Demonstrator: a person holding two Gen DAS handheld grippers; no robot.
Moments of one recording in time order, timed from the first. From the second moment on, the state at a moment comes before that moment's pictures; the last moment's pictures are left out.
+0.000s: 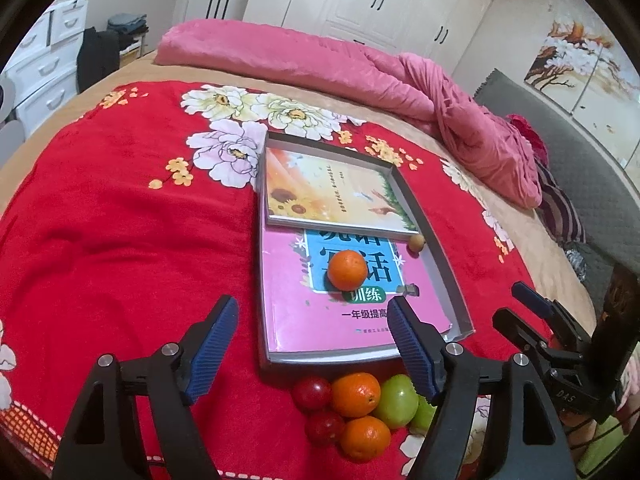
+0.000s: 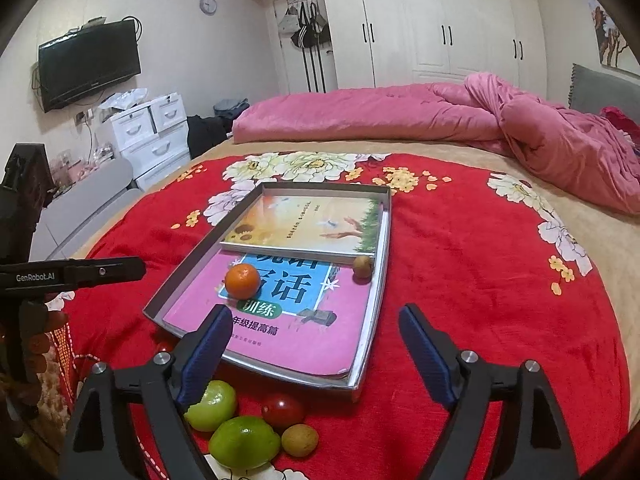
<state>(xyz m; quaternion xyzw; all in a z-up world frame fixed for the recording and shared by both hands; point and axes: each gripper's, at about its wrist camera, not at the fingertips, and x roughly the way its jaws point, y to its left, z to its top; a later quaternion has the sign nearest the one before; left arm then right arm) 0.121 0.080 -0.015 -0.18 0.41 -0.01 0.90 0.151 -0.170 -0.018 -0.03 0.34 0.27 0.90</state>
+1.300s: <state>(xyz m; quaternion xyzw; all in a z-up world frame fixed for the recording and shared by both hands) 0.082 0.043 -0.022 -0.13 0.45 -0.08 0.88 0.098 -0.158 -0.020 -0.06 0.36 0.31 0.88</state>
